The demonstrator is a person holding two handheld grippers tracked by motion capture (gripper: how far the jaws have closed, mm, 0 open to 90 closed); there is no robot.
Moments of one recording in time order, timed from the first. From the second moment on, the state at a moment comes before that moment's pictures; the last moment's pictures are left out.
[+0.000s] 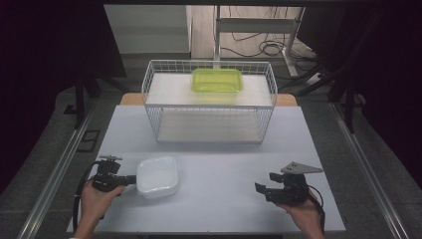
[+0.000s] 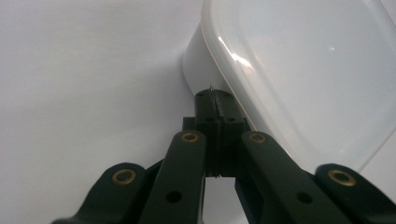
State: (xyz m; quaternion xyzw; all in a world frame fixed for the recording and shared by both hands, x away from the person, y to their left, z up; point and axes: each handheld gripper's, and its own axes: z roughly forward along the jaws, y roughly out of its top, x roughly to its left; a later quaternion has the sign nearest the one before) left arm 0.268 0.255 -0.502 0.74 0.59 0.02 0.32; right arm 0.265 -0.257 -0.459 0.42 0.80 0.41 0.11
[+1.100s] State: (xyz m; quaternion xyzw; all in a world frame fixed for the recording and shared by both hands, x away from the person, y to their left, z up) left arm 0.301 0.140 -0.501 0.80 0.51 -0.02 0.31; right arm 0.266 -0.258 -0.461 0.42 0.80 0.41 0.10
